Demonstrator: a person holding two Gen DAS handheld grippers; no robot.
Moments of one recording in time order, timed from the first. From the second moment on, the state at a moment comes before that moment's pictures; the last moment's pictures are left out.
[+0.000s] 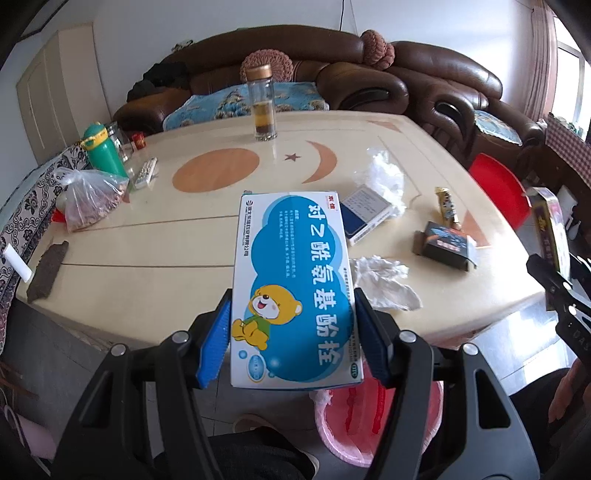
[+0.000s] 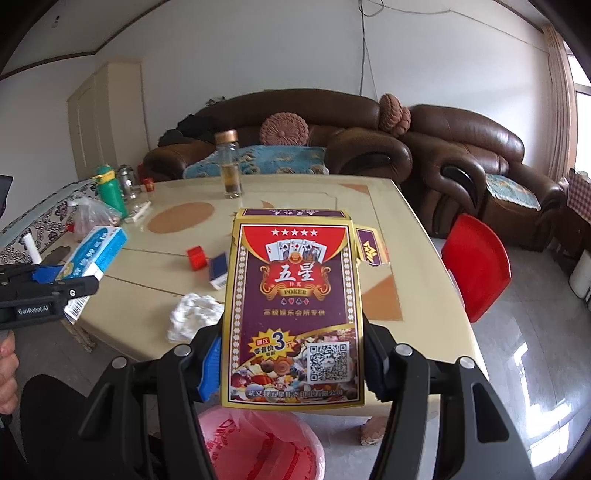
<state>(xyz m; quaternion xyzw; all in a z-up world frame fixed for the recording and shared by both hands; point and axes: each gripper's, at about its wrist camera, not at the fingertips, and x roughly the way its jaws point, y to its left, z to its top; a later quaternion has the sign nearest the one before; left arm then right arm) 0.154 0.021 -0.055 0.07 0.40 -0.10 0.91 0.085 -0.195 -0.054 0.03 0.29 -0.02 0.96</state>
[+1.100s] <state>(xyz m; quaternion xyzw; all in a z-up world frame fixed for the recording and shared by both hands) 0.050 -0.003 -0.063 0.12 0.39 -0.16 0.90 -0.005 -0.152 -0.046 0.01 0.29 0.02 0.96</state>
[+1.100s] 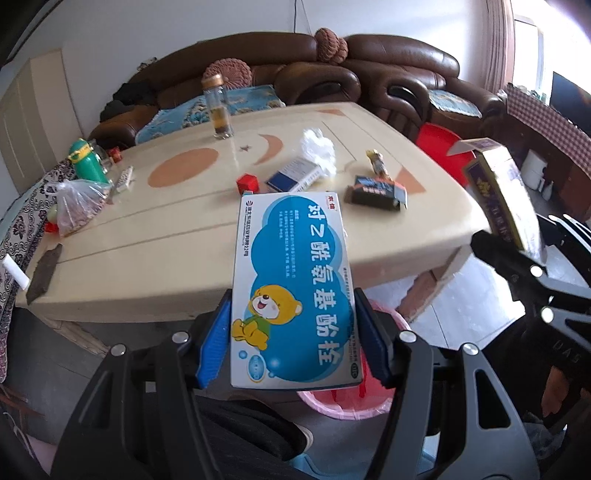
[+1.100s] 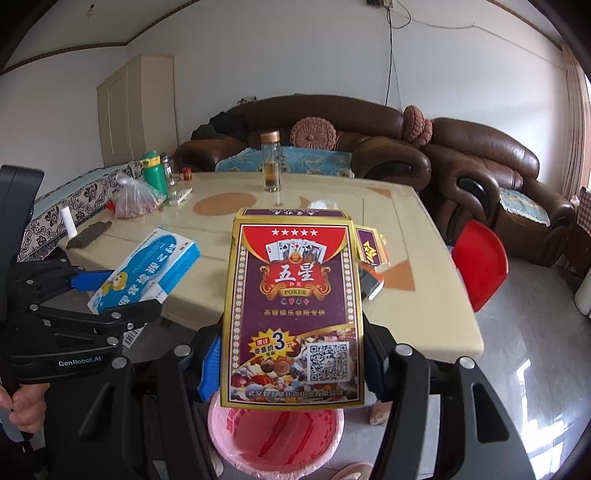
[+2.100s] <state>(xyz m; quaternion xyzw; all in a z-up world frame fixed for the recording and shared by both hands) 0.070 -0.028 -0.203 0.13 0.54 -0.21 0.81 0.020 -0.145 -0.176 0.02 0.45 0.05 0.89</state>
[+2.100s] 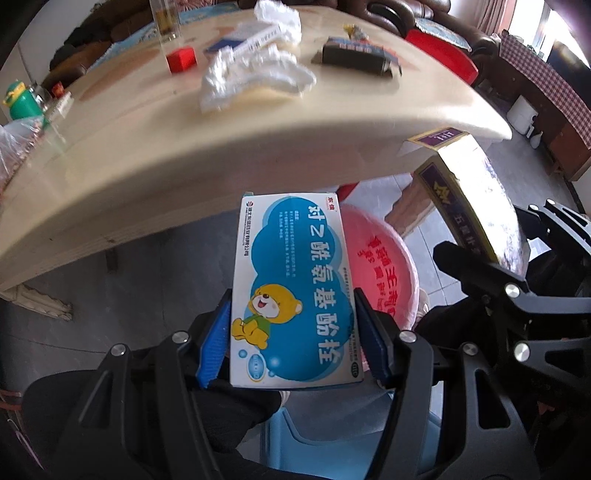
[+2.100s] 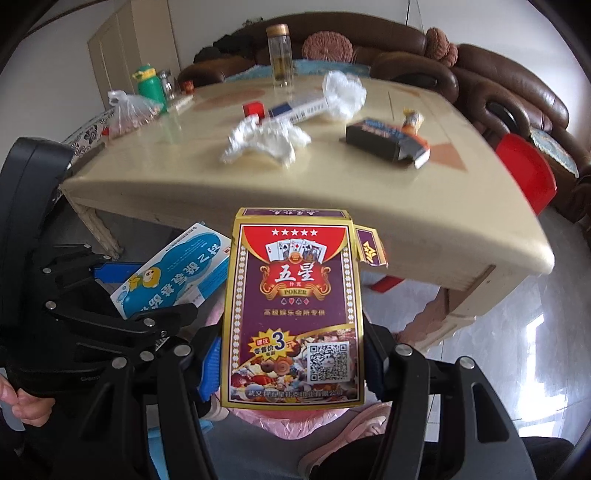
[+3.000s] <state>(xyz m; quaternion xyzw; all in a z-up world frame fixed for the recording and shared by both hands) 0.107 -0.040 -0.299 0.12 0.66 -0.18 0.71 0.094 -0.162 -0.319 0.05 0.60 0.07 0.80</state>
